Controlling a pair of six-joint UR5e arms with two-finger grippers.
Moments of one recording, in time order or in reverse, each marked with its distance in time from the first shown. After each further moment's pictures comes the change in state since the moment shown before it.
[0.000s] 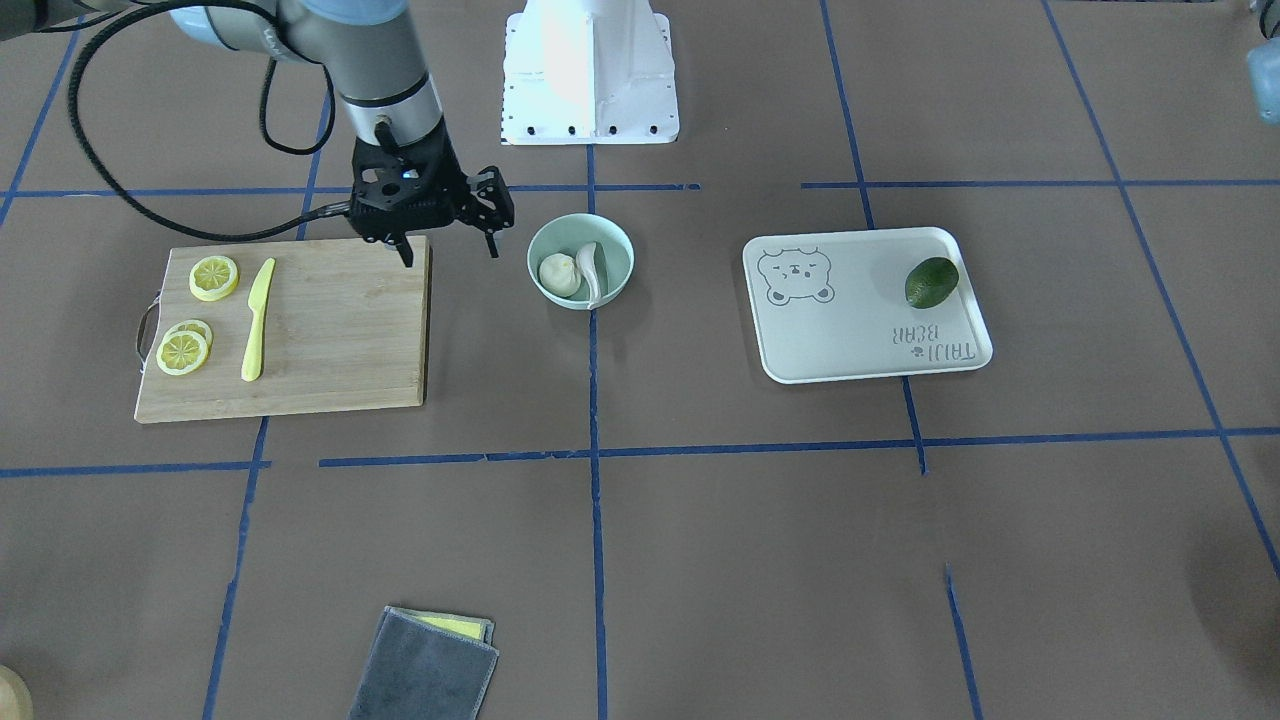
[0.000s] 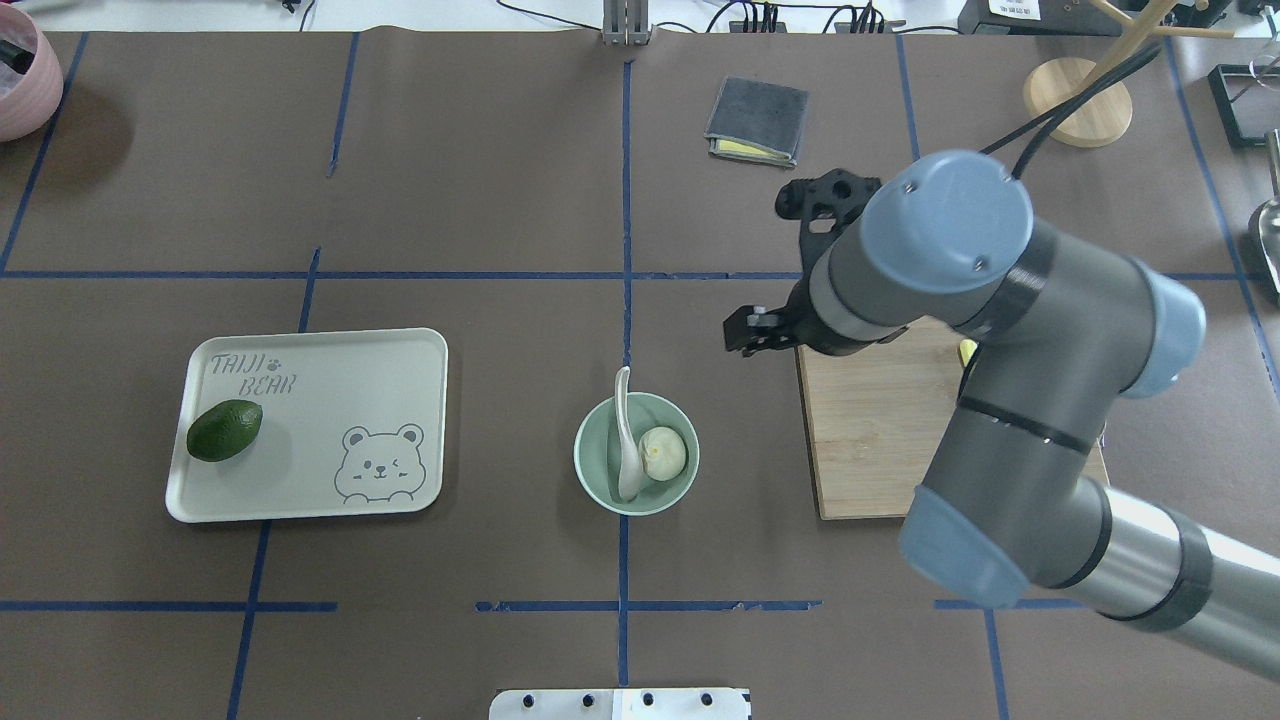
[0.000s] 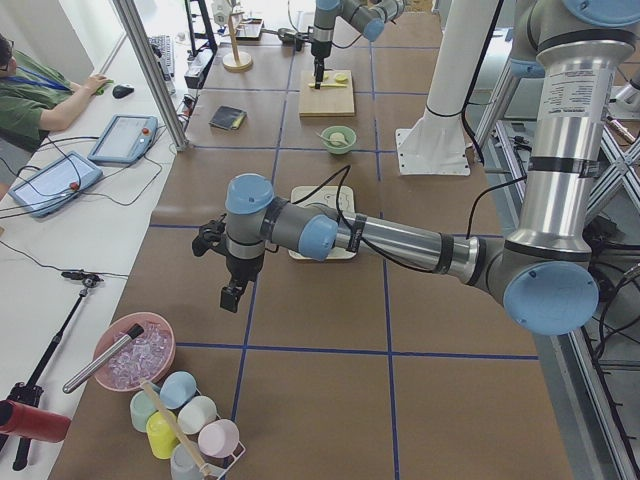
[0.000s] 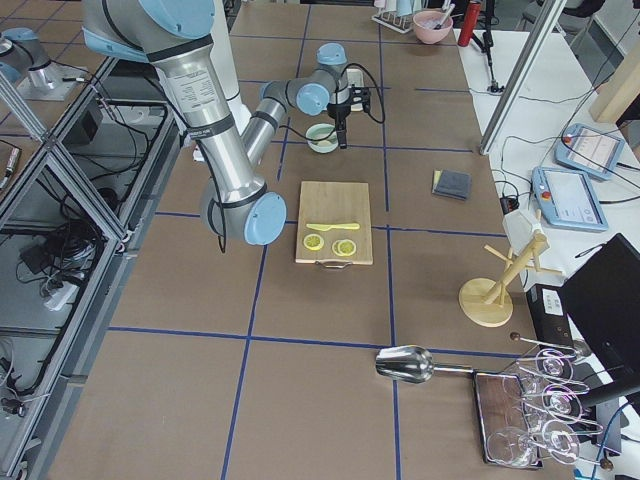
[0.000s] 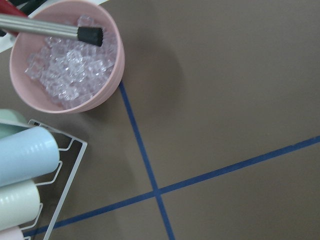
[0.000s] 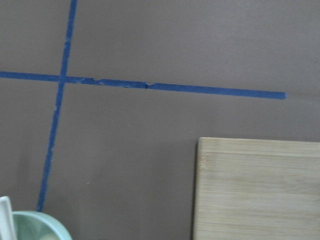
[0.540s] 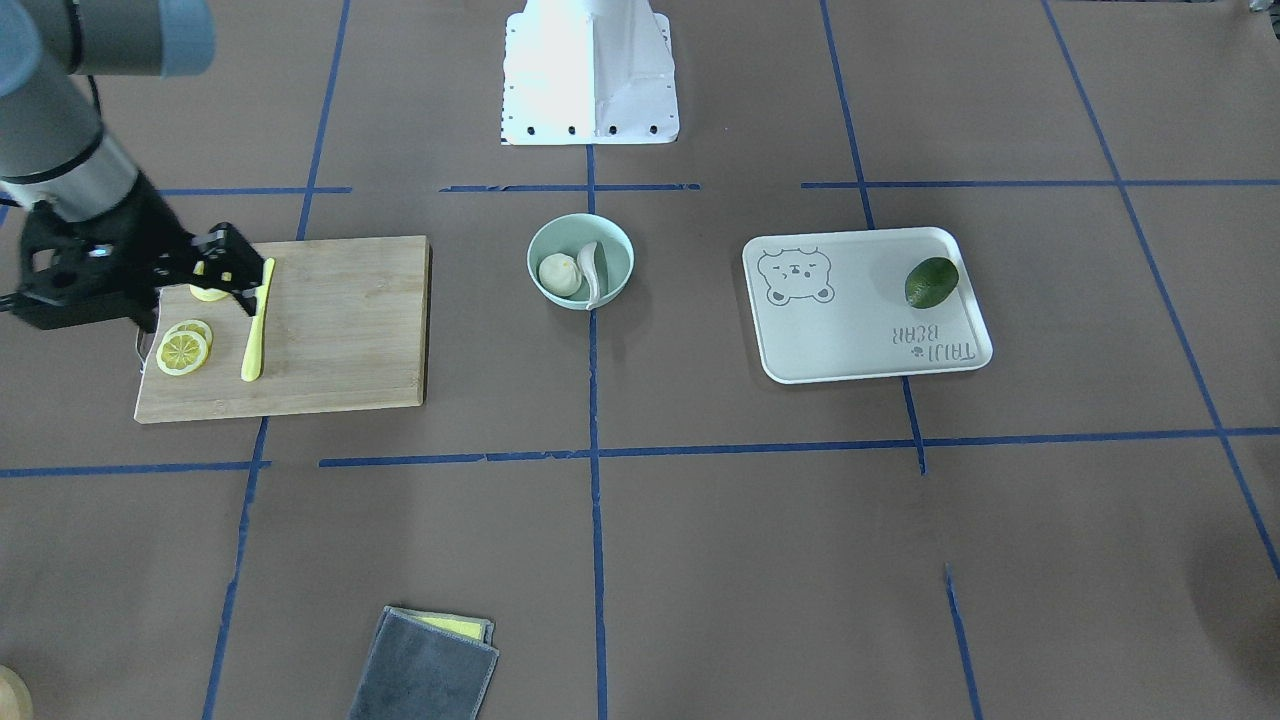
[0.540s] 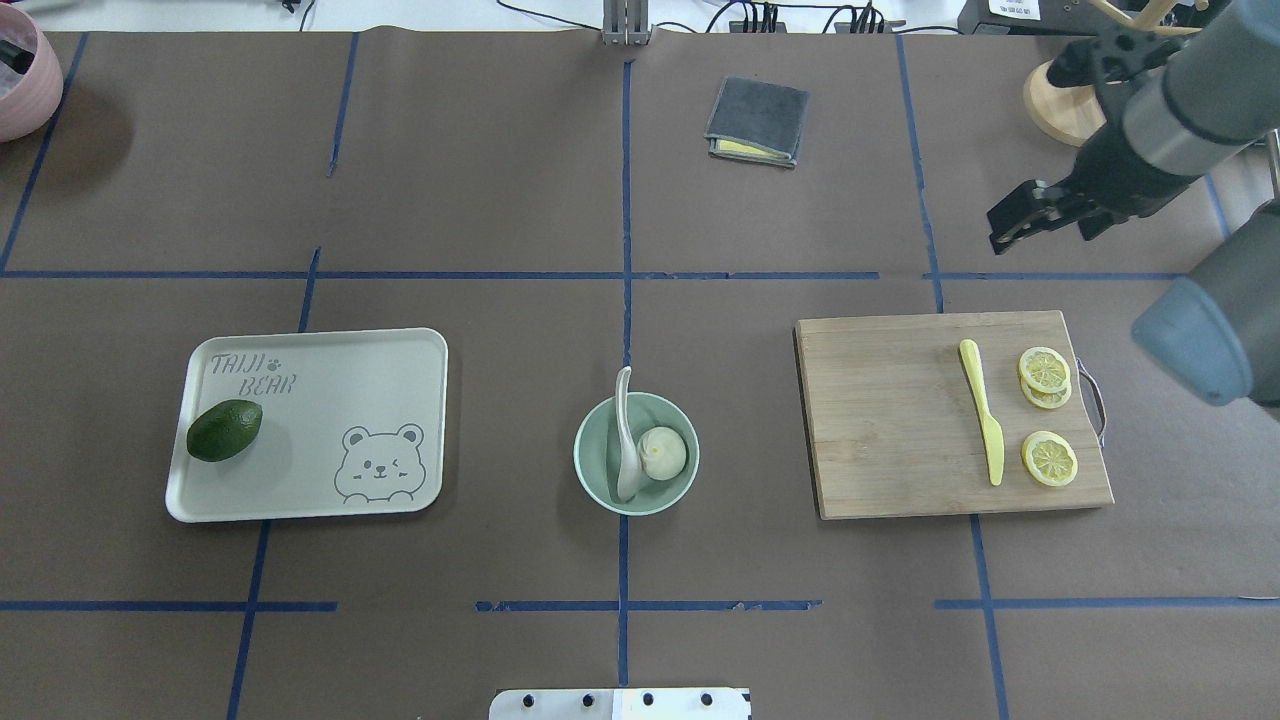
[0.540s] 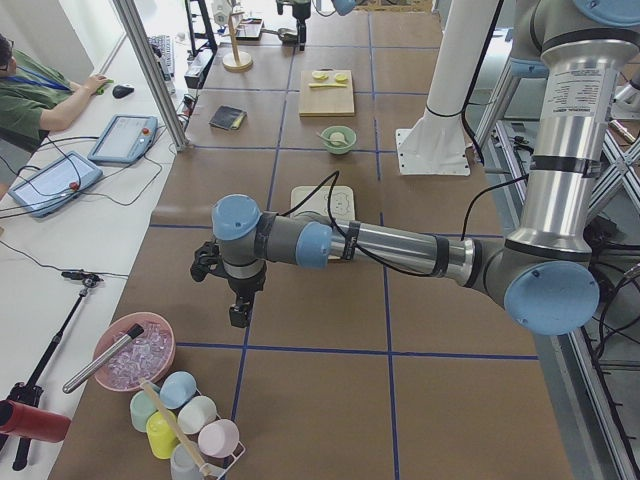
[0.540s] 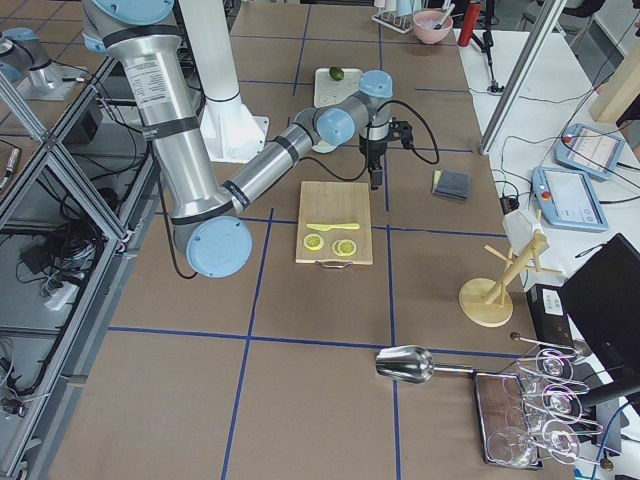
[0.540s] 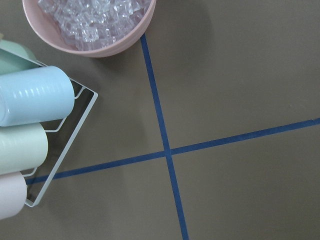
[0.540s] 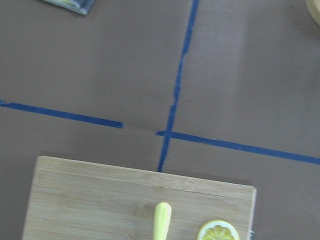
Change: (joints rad) left arm -0.034 -0.014 0.050 0.107 -0.108 0.014; right arm 0.367 -0.187 -0.050 -0.007 0.249 -0.443
